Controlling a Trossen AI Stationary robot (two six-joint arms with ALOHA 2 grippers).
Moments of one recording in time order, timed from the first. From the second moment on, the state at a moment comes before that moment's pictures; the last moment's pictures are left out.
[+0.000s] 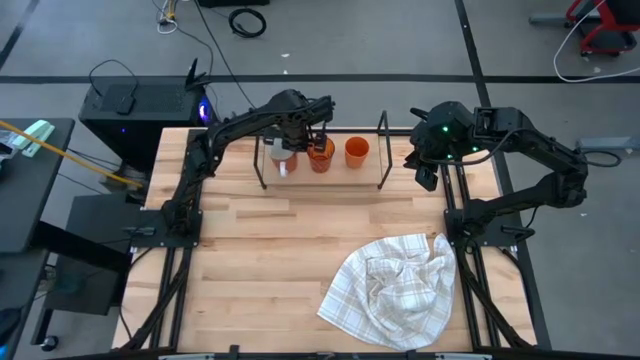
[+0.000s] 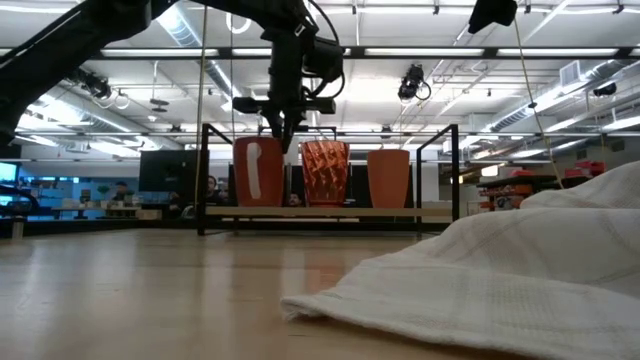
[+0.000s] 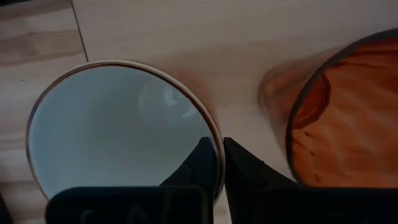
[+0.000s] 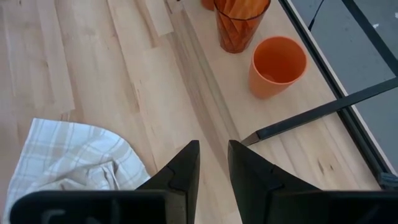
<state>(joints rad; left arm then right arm) 0.48 2.19 2.20 -1.50 -0.13 -0.93 -0.29 1.13 1.53 -1.34 -0.03 0.09</state>
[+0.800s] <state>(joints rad) 0.48 2.19 2.20 -1.49 -0.13 -0.92 -0.29 1.13 1.53 -1.34 -0.03 0.09</state>
